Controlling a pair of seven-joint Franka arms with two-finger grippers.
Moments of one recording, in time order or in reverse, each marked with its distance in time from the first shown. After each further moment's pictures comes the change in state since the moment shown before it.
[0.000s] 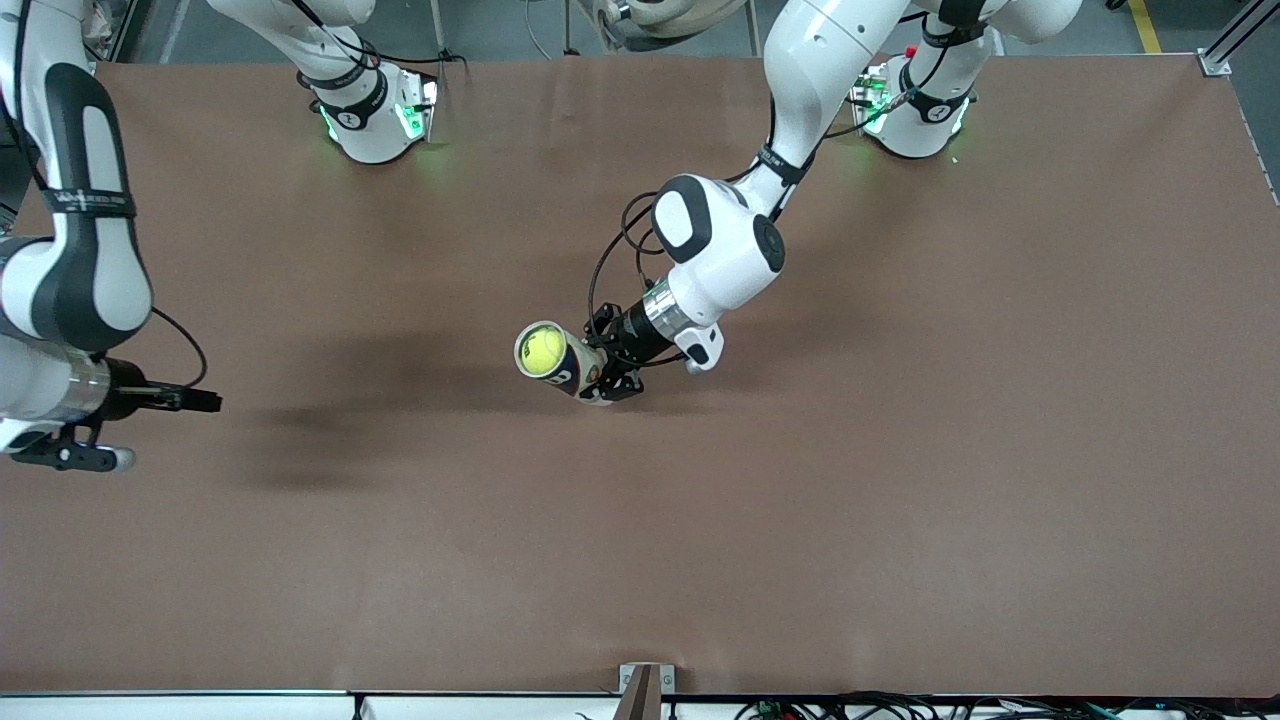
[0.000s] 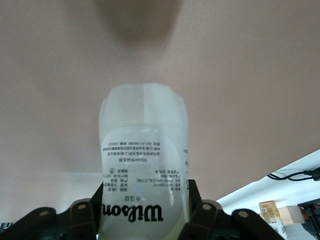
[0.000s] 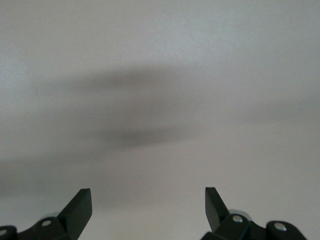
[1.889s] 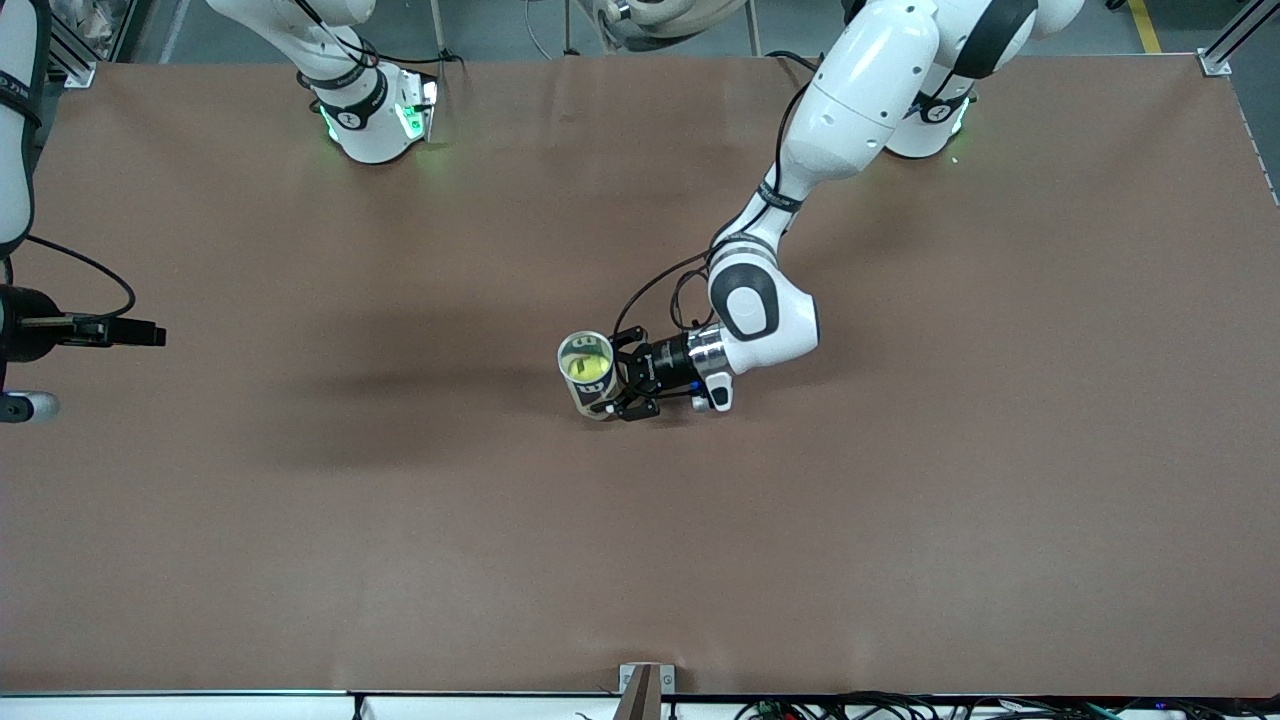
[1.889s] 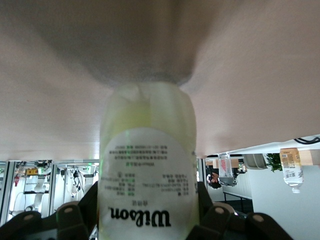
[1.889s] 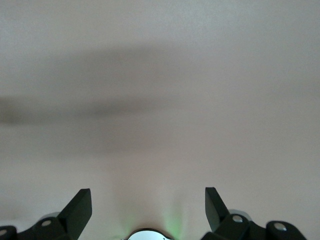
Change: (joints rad) left arm 0.154 0.123 0.000 -0.010 -0.553 -0.458 0.654; right arm 0.037 -0.054 0.026 0.306 -0.011 -0.495 0.017
